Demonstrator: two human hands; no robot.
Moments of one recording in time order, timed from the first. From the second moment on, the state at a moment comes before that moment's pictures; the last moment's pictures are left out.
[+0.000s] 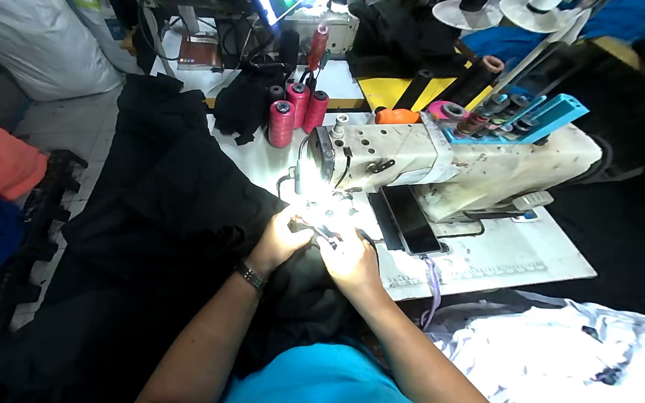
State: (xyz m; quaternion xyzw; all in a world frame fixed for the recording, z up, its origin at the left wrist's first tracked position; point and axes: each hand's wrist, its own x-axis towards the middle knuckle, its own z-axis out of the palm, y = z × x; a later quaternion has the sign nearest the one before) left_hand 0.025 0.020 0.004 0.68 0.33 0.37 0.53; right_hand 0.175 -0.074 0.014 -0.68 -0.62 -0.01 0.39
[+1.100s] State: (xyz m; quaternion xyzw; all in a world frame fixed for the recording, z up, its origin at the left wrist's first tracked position) left_hand 0.022 0.019 0.013 0.67 0.37 0.34 0.55; right_hand 0.178 -0.074 0.009 -0.66 -0.64 -0.02 0.38
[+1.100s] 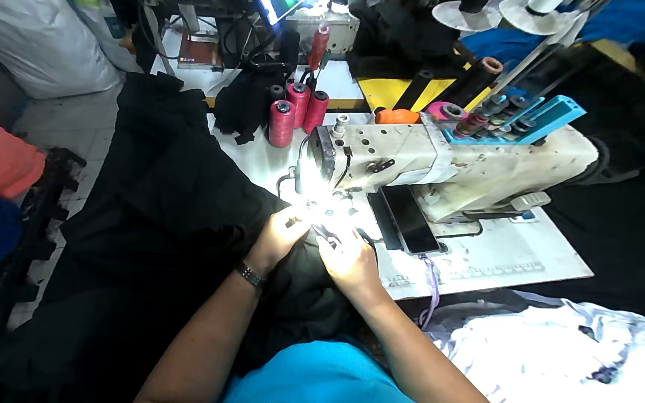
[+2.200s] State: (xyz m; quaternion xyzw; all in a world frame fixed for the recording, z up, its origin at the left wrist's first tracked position) left_hand 0.031 0.014 -0.002 0.78 0.32 0.42 0.33; right_hand 0.177 -0.073 0.008 -0.67 -0.64 -0.01 0.38
